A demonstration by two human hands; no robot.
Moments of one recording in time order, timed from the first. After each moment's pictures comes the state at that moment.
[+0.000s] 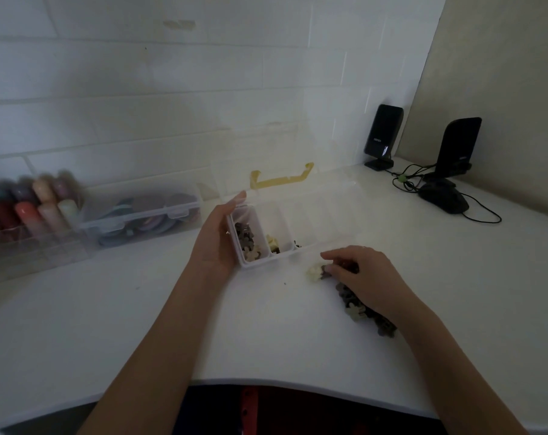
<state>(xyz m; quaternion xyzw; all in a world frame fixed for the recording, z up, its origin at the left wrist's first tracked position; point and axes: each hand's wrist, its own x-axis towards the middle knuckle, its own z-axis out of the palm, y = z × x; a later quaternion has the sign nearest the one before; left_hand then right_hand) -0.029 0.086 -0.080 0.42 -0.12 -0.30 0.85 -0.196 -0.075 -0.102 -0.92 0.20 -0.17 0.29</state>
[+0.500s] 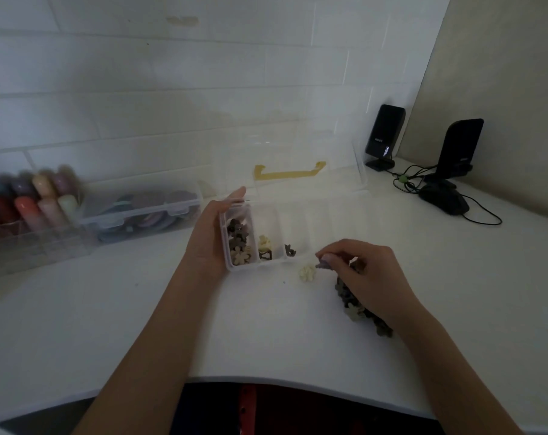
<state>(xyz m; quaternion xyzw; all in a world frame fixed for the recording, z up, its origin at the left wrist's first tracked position) -0.007 0.087 -0.093 0.43 -0.14 -0.32 0.83 -0.206 -0.059 -0.086 -0.89 0.10 -0.29 0.33</state>
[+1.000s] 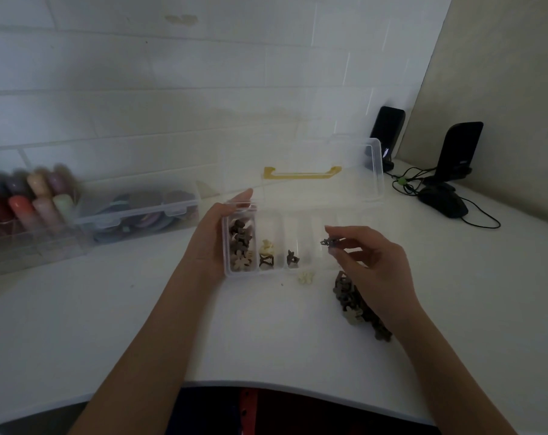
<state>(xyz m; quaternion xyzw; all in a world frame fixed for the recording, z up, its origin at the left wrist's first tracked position) -0.012 0.084 -0.094 0.43 -0.18 -0.34 0.82 -0.205 -0.057 -0.084 -0.81 0.11 -0.38 0.43</state>
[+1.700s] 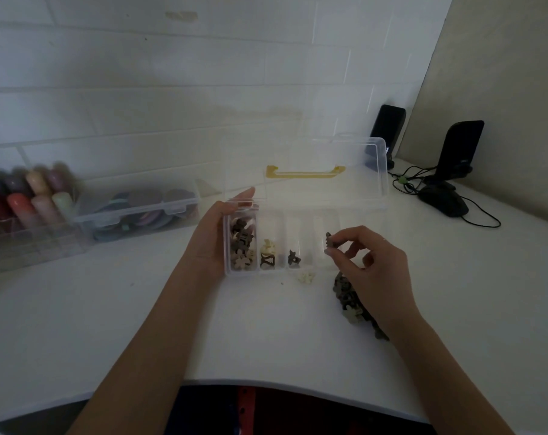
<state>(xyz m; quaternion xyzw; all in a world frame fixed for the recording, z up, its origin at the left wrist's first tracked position) -0.016 0.086 -0.091 0.44 -0.18 -0.35 0.81 -0.205 -0.053 -0.086 -0.85 0.15 -0.39 0.32</state>
